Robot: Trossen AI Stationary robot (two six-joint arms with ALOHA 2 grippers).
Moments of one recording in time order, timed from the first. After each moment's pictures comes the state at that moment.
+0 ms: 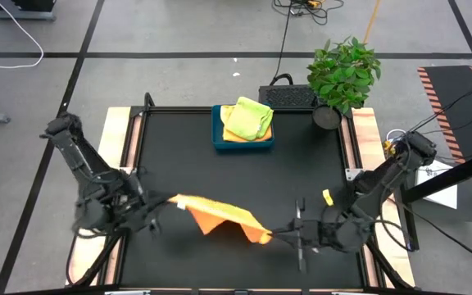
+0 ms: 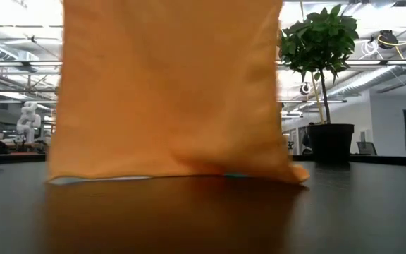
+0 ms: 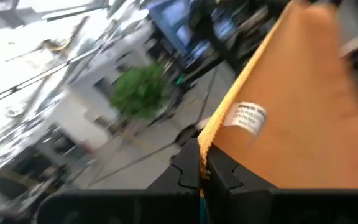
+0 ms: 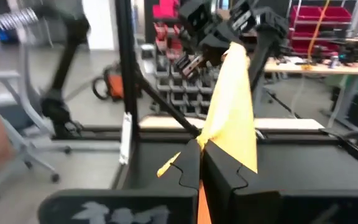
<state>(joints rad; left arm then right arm) -0.96 1.06 0.80 0.32 -1.31 0.71 0.80 1.39 1.04 0.24 0.79 0.09</state>
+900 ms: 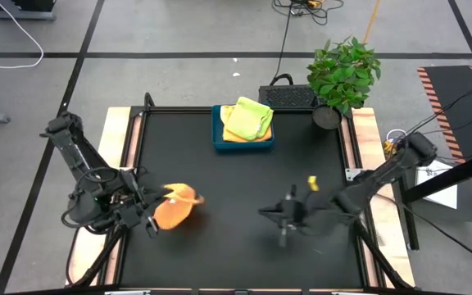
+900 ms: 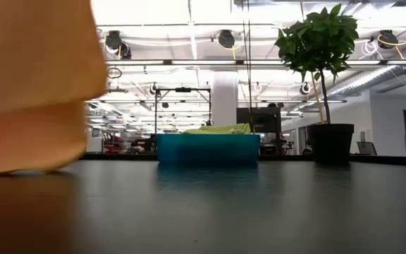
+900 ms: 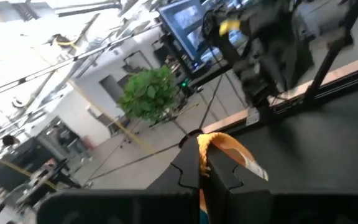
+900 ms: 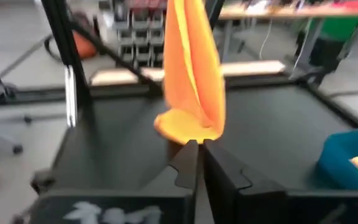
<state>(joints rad) -0.99 1.05 0.80 0.47 -1.34 0.80 0.61 1.40 1.02 -0.01 0.74 0.30</state>
